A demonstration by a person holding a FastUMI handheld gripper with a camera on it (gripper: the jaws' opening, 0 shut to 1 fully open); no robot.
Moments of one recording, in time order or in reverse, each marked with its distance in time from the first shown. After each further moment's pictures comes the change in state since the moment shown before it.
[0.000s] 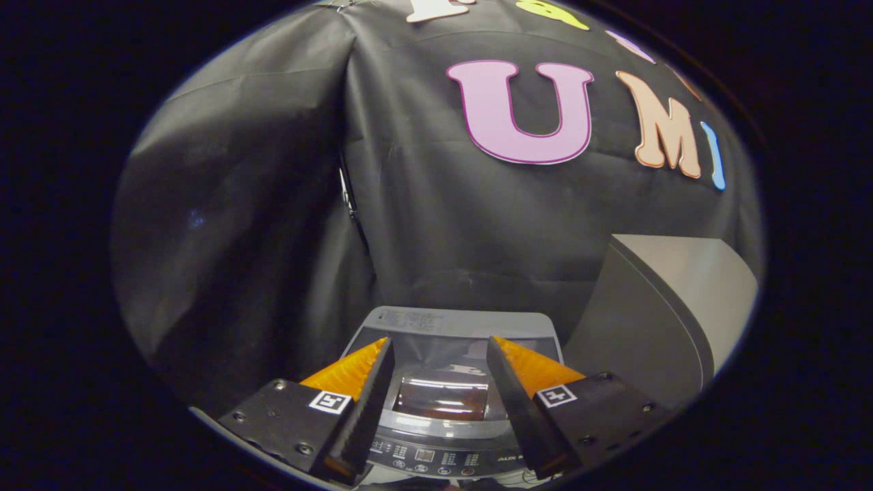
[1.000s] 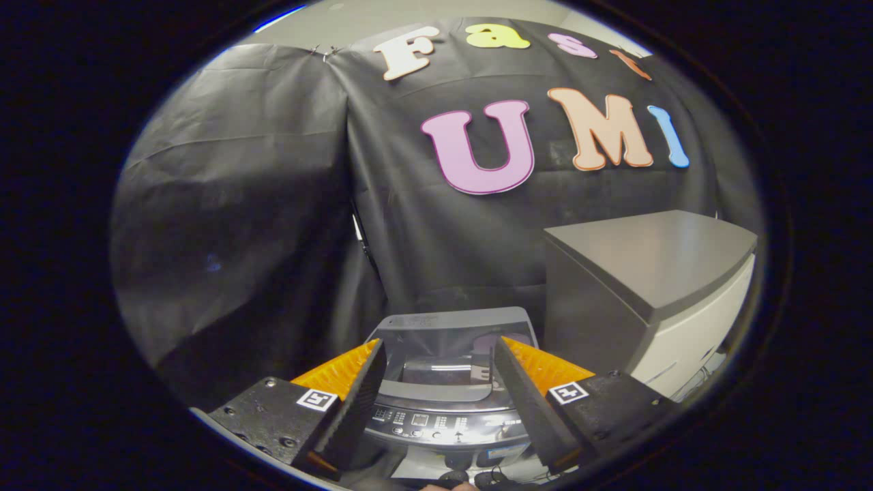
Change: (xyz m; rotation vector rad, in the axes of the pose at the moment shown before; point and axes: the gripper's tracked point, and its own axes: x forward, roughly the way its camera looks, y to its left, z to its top) arm -0.008 -0.009 0.005 0.130 -0.214 0.030
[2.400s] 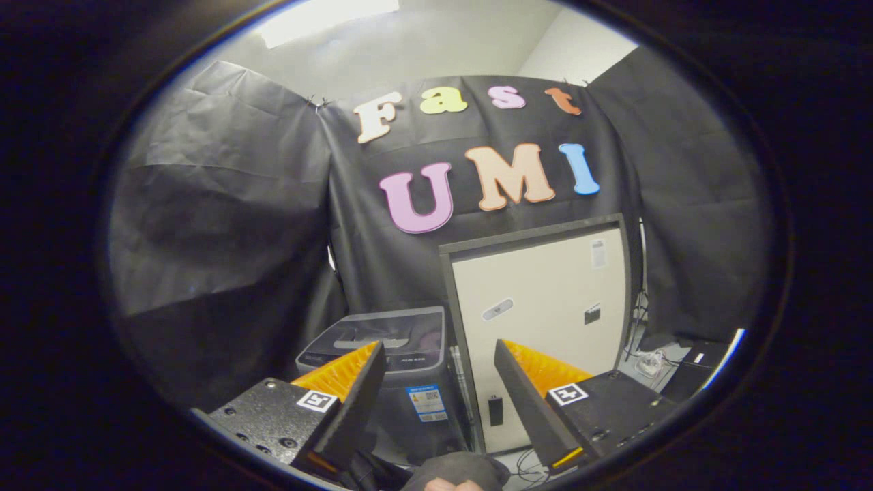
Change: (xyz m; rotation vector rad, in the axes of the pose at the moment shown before) arm -0.101 -0.057 -0.024 -0.002 -0.253 -0.141
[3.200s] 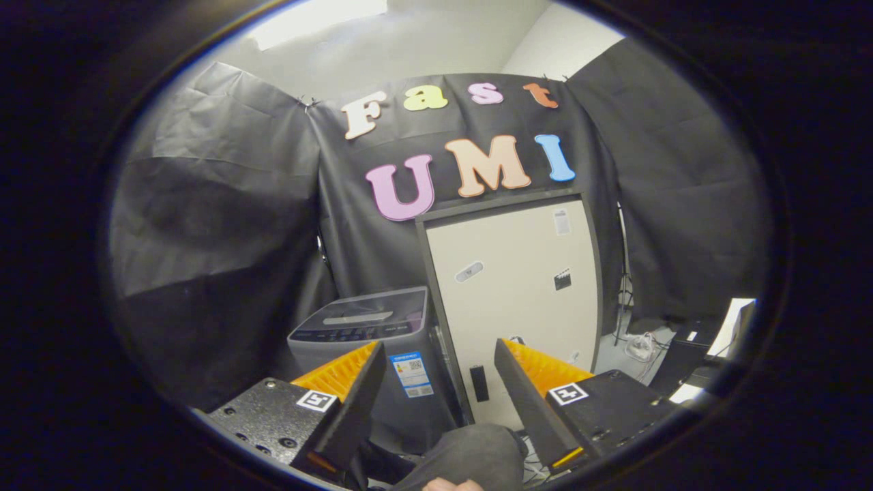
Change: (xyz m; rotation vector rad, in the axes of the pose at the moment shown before) arm -0.495 -0.163 -0.118 0.011 0.013 -0.043
